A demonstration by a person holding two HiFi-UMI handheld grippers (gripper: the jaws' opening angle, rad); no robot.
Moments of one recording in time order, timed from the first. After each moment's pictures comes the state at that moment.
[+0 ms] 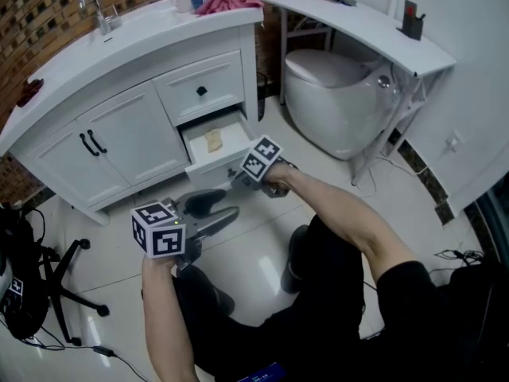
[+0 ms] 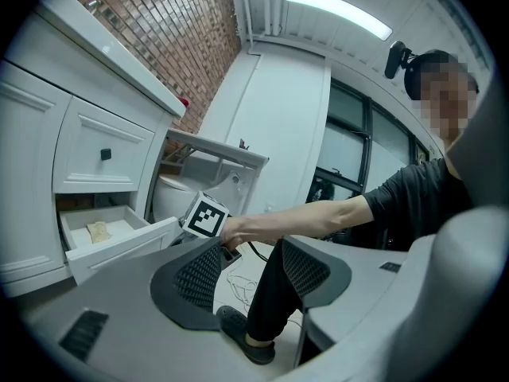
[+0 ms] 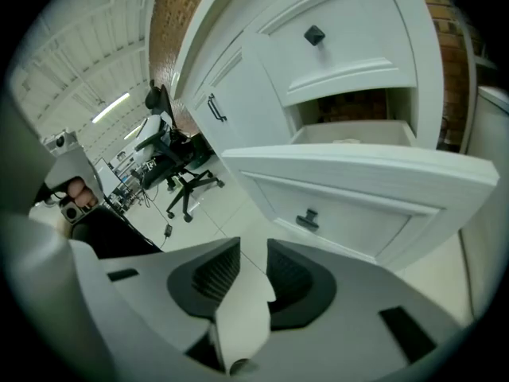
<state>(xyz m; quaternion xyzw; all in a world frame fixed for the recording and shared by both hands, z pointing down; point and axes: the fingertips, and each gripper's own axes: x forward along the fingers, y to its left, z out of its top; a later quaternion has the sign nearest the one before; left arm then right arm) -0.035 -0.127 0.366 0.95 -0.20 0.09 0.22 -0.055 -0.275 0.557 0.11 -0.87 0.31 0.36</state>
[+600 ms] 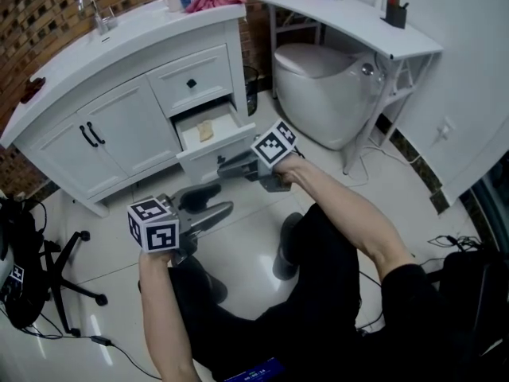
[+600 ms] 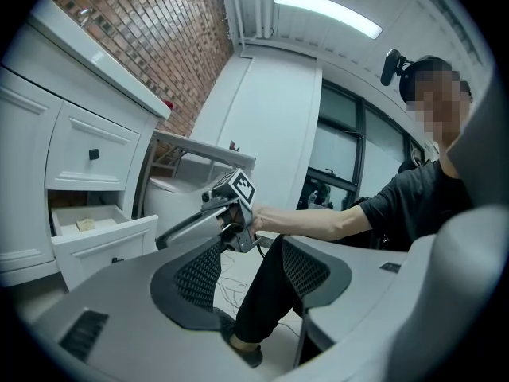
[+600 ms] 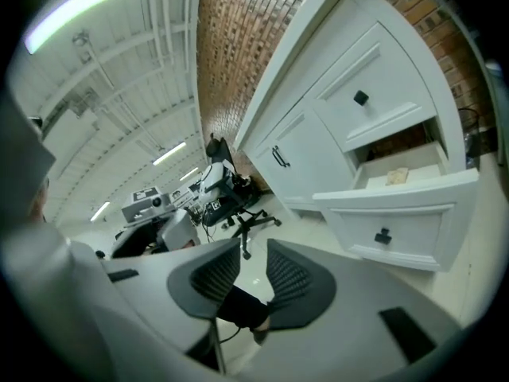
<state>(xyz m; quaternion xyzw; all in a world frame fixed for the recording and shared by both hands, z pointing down) -0.012 -0.081 0.359 0.96 -0.19 0.07 0.20 -0.041 -0.183 0.415 -0.02 -0.93 0.32 0.16</state>
